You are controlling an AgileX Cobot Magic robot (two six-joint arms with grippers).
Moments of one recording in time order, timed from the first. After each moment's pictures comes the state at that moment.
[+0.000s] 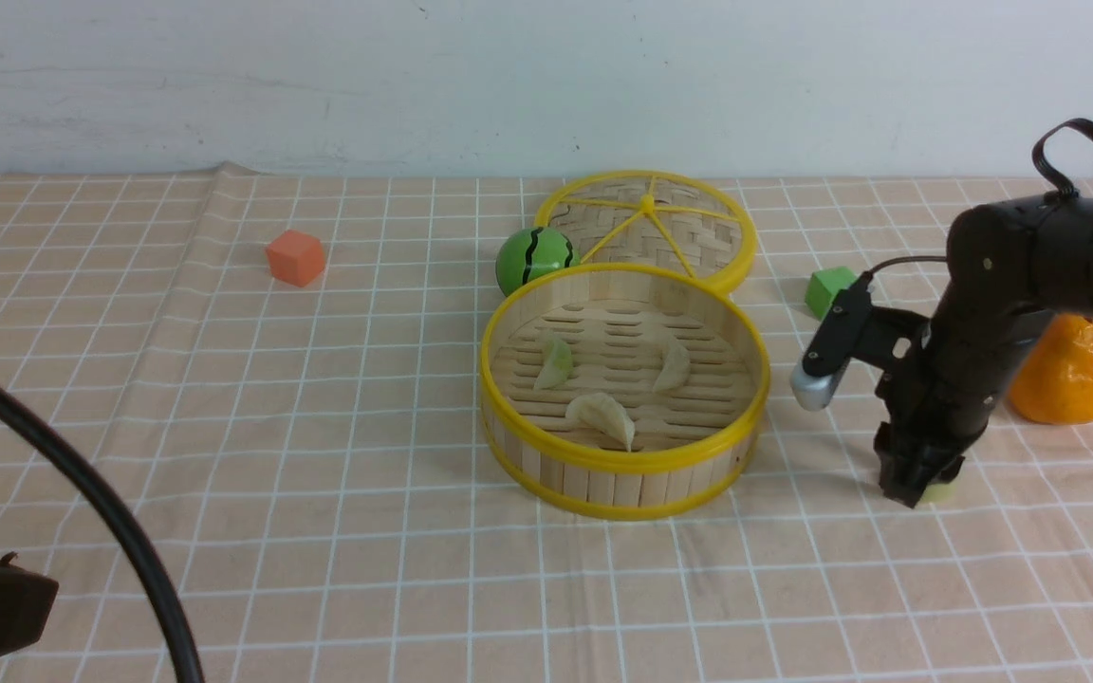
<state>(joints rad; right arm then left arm) 0.16 2.02 -1.42 -0.01 0.83 -0.76 -0.52 0.72 -0.95 -0.02 1.12 -0.15</state>
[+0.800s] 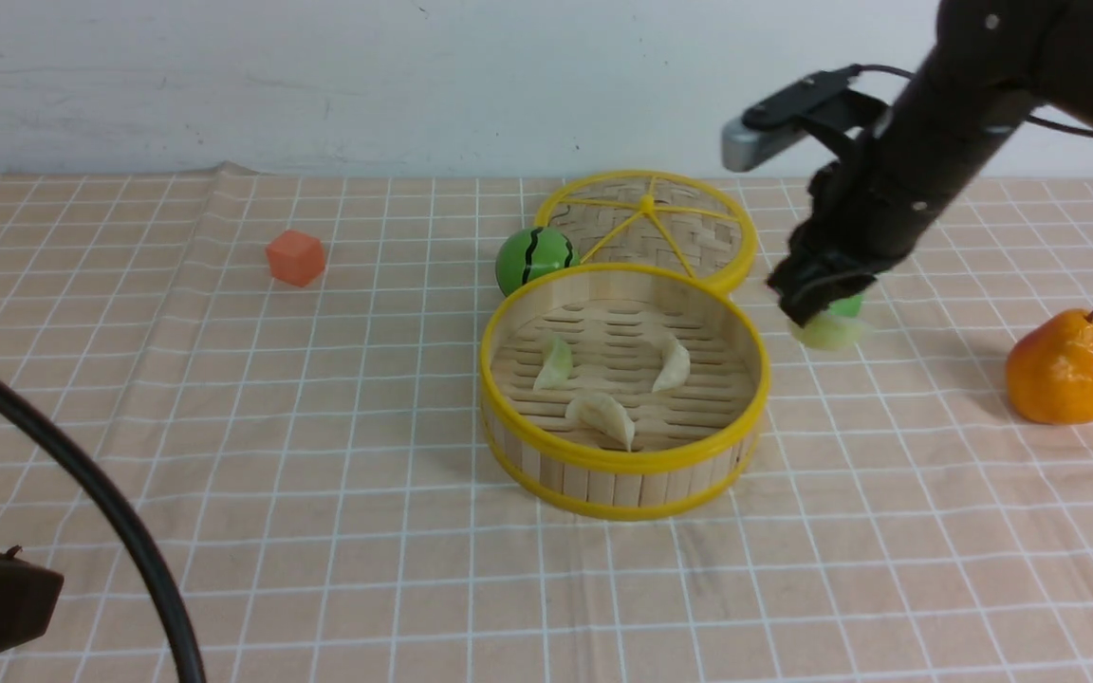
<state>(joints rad) 0.31 1.98 -1.89 0.19 1.12 -0.42 -0.52 0.72 -0.95 -0.02 1.11 -0.15</state>
